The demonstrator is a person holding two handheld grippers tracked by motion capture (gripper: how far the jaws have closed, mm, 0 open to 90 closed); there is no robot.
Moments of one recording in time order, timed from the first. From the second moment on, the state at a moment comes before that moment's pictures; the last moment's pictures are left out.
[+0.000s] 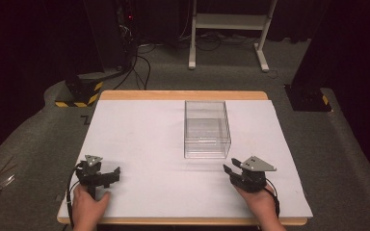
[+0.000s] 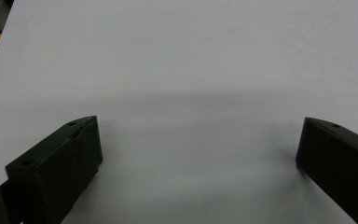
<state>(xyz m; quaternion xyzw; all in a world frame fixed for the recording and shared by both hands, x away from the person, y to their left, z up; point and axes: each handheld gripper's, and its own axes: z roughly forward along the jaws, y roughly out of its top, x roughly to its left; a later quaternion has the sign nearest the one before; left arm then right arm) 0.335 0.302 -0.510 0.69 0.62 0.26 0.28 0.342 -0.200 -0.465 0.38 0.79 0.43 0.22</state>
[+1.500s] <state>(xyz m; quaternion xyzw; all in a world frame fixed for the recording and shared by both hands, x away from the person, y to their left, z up) 0.335 0.301 -0.511 0.68 0.62 0.26 0.28 0.396 -0.162 -0.463 0.38 0.76 0.49 0.21</state>
